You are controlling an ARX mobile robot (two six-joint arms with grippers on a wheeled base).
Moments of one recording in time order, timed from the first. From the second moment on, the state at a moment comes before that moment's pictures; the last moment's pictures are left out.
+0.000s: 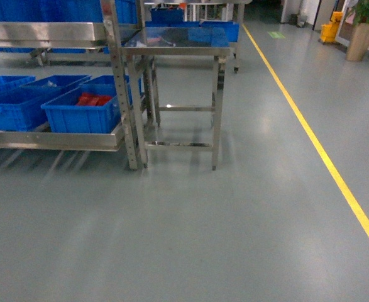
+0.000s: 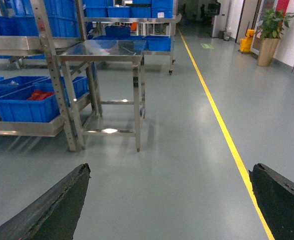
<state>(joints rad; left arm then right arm) -0.52 0.27 0.25 0.03 -0.68 -0.10 0.00 0.01 0.01 0.00 0.00 0.00</state>
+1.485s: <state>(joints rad) -0.52 0.27 0.25 0.03 -0.69 -0.10 0.00 0.01 0.01 -0.01 0.00 0.00</state>
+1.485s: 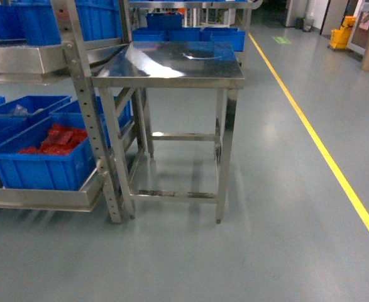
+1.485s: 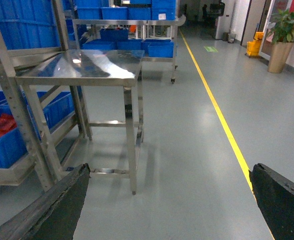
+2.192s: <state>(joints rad) -0.52 0.27 0.25 0.02 -0.68 -0.10 0.00 0.01 0.01 -0.01 0.00 0.00</state>
